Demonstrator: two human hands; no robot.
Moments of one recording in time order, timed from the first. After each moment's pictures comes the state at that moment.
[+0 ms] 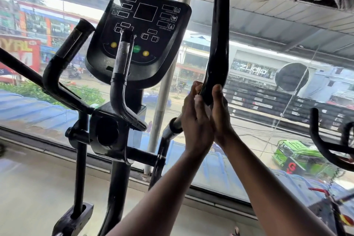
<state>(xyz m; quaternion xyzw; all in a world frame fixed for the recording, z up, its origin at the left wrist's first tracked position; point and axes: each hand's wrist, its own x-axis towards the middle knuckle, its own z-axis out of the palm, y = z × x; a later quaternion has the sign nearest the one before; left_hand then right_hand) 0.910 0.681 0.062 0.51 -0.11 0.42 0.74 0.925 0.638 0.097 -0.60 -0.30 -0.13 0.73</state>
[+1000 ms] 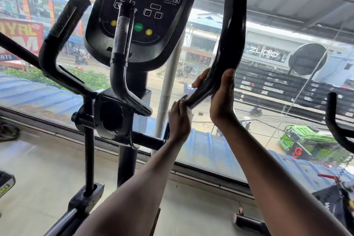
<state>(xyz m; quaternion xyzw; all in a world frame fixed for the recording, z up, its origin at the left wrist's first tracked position) 0.984 0.721 -0.021 0.59 0.01 0.30 0.75 0.940 0.655 0.090 -0.63 -0.34 -0.26 0.65</state>
